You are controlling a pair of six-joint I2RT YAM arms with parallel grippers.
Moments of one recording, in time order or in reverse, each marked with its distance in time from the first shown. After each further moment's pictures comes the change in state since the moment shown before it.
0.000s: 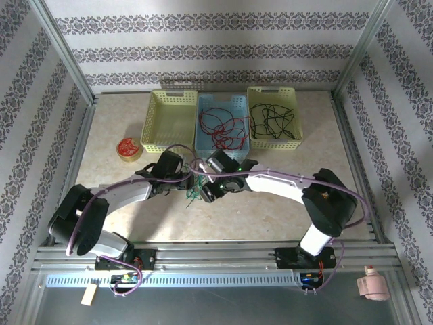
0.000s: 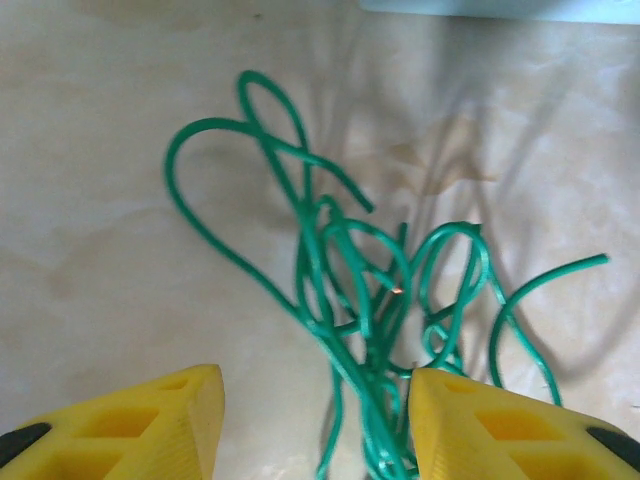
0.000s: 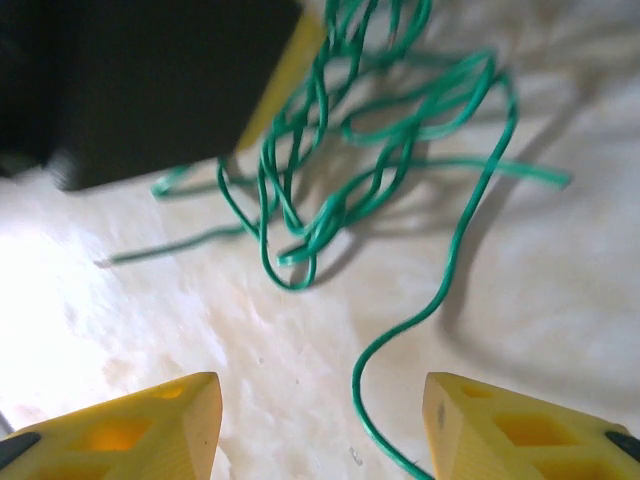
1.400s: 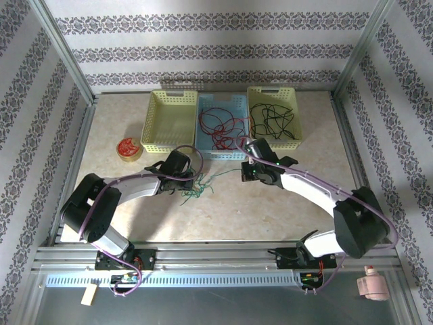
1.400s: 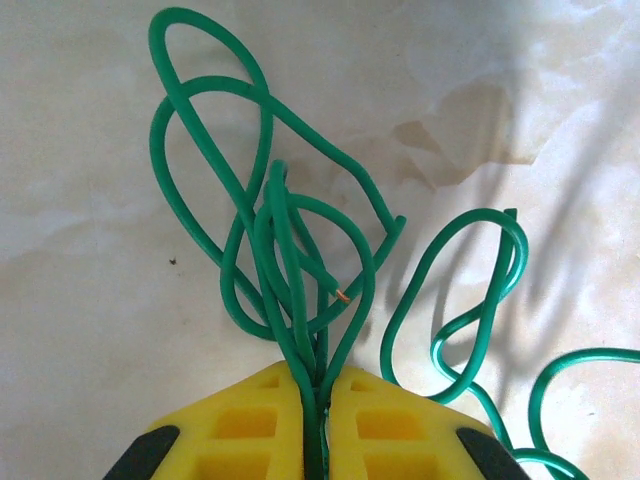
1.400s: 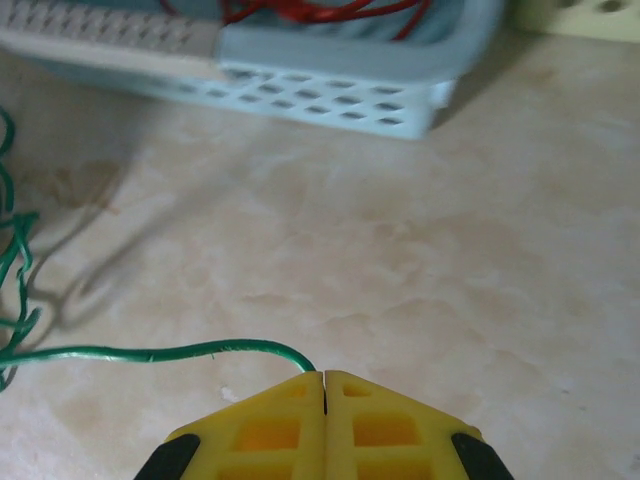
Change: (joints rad) left arm -0.025 0.120 0.056 -0.018 -0.033 0.023; right arm -0.334 -0.295 -0.210 0.055 0.211 0.228
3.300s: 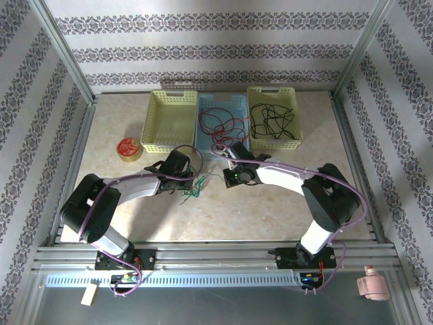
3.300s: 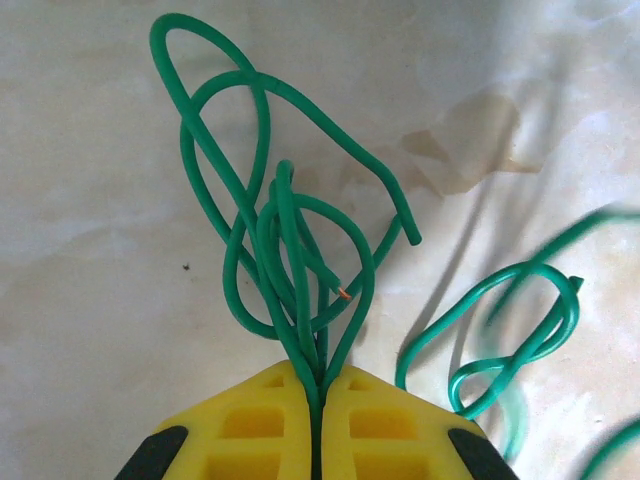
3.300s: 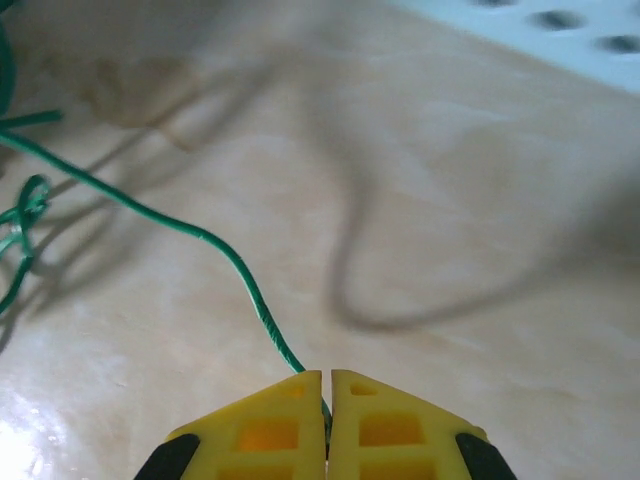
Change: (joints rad) left arm 0.000 -0.005 0.002 -0.001 -0.018 -0.001; right arm 0.116 0.261 0.109 0.035 -0.052 -0.075
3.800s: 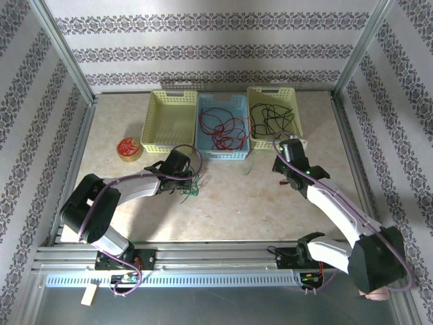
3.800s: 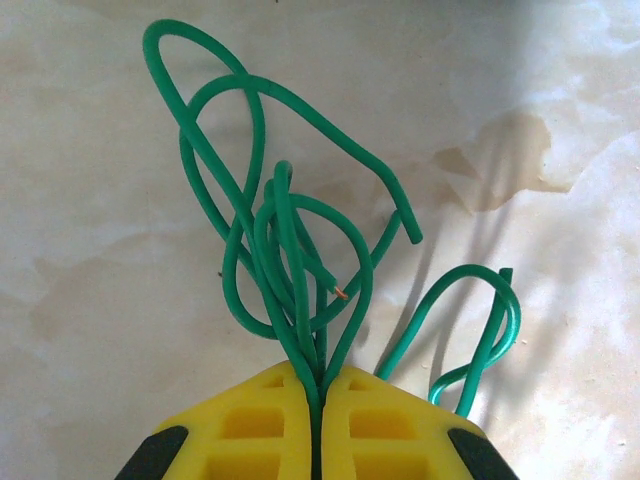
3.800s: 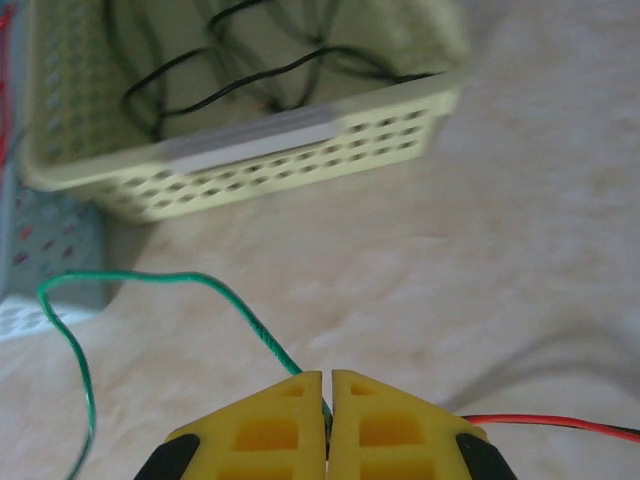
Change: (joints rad) left arm 0.000 -0.001 0.000 -0.003 -0.042 -0.022; right arm -0.363 -0.565 -0.237 -0.058 0.367 0.155
